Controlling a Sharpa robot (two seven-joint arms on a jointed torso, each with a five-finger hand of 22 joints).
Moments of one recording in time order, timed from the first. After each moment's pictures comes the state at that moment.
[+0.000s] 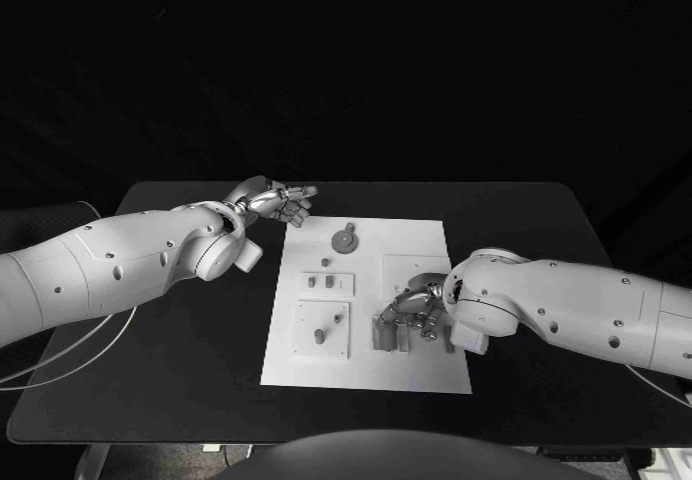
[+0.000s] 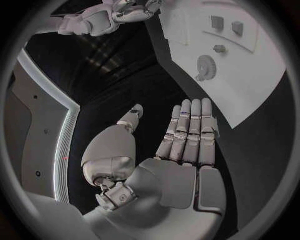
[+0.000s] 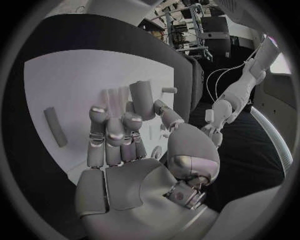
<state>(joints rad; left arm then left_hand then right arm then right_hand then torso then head) 1.23 -0.77 -0.17 1.24 -0.46 -0.28 0.19 0.71 -0.03 0.32 -0.14 0.11 0.83 0.18 0.30 0.44 1.10 0.15 0.10 0.20 0.86 0.14 0.35 0.67 0.08 0.88 0.04 0.14 0.83 1.20 -0.63 -0.24 1.47 -0.73 0.04 -0.56 0.77 -0.03 0.54 -0.26 0.24 1.02 0.08 0.33 0.48 1.23 -0.03 1.15 0.94 1.21 -0.11 1.46 0.92 0.21 1.15 -0.03 0.94 1.31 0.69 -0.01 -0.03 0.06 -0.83</state>
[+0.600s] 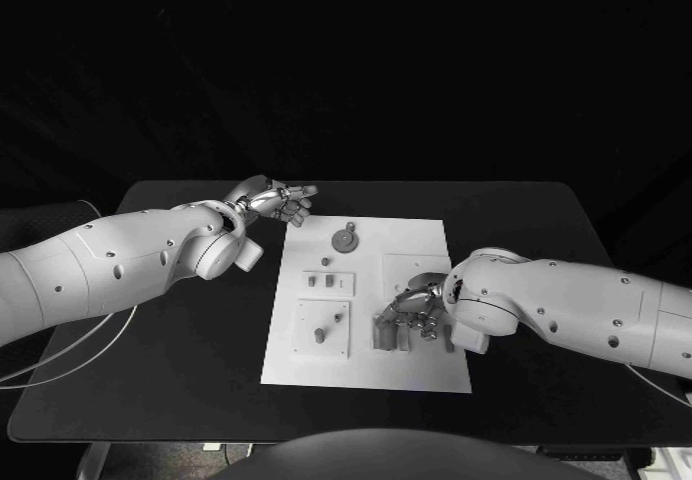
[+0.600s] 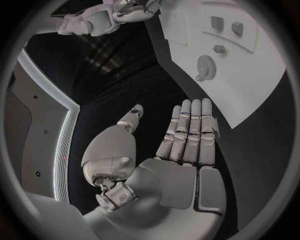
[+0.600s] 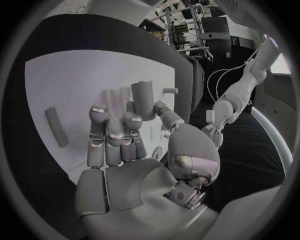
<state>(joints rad) 1.23 -0.77 -0.17 1.24 -0.46 -0.27 0.19 0.71 -0.03 0.32 -0.14 0.11 0.83 0.18 0.30 0.44 1.10 0.15 0.10 0.20 0.86 0.15 0.35 0.67 0.08 0.88 0.04 0.14 0.83 1.20 -0.63 -0.24 1.47 -0.73 0.04 -0.56 0.75 -0.06 0.57 -0.23 0.15 1.01 0.09 0.33 0.49 1.22 -0.02 1.15 0.95 1.20 -0.11 1.46 0.92 0.21 1.15 -0.03 0.94 1.31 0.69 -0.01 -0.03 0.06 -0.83</state>
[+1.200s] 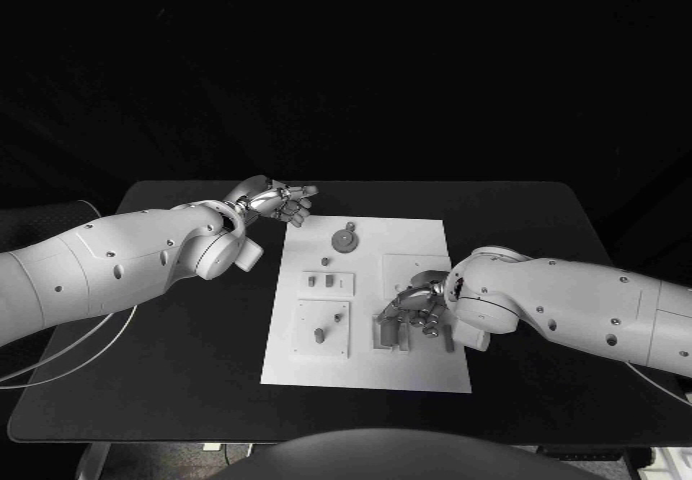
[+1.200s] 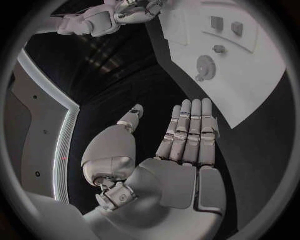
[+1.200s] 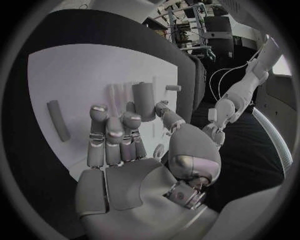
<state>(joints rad) 1.23 -0.77 -0.17 1.24 -0.46 -0.27 0.19 0.71 -0.03 0.32 -0.14 0.11 0.83 0.18 0.30 0.44 1.09 0.15 0.10 0.20 0.86 0.15 0.35 0.67 0.07 0.88 0.04 0.14 0.83 1.20 -0.62 -0.24 1.45 -0.74 0.04 -0.56 0.75 -0.11 0.59 -0.19 0.12 0.95 0.11 0.30 0.48 1.18 0.00 1.14 0.95 1.17 -0.10 1.45 0.92 0.21 1.12 -0.03 0.93 1.31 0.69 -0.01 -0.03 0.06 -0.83</state>
